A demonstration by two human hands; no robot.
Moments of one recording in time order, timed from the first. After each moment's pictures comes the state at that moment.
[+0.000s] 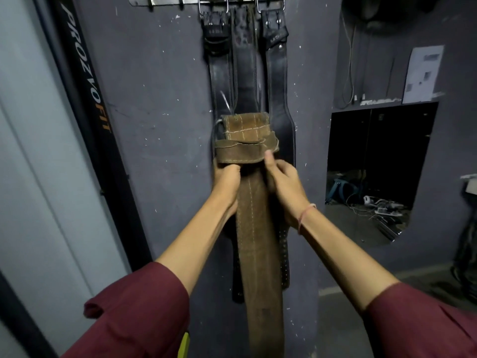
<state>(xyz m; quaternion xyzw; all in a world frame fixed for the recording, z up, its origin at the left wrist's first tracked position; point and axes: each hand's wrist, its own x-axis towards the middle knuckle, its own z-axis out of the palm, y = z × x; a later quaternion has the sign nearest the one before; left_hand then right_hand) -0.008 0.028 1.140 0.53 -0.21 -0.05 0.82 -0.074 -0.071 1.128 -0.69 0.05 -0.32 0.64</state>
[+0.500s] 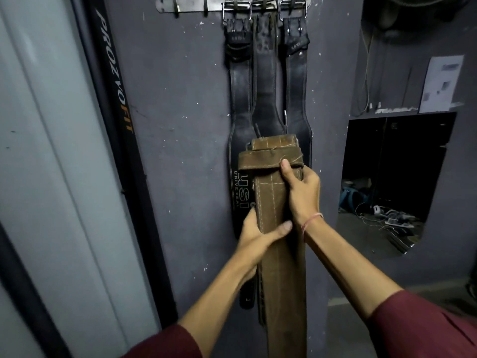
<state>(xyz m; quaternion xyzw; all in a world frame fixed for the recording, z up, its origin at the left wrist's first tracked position) -0.040 0.059 1.052 0.59 -0.32 -0.12 0.74 -0.054 -0.056 1.116 -0.63 0.07 -0.46 0.63</state>
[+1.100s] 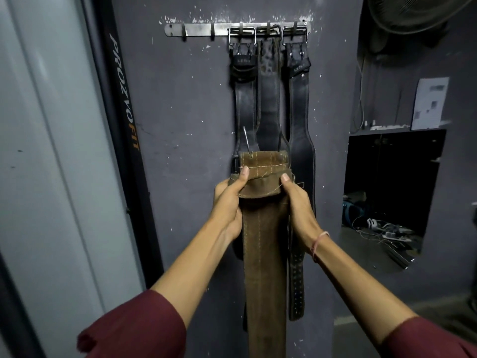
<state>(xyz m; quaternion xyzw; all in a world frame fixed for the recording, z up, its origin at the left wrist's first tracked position) 0.016 0.088 1.151 0.48 -0.21 -0.12 0.84 -0.048 -0.037 1.123 -0.69 -0.03 -0.33 0.64</state>
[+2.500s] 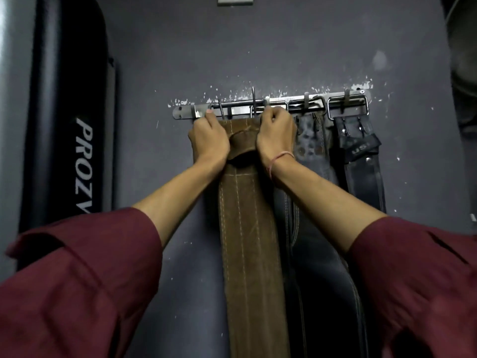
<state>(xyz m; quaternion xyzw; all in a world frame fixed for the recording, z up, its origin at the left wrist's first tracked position) 0.265 0.004 1.443 0.63 -0.17 0.51 0.56 0.226 -0.093 1.443 -0.64 -0.06 -0.61 0.46</state>
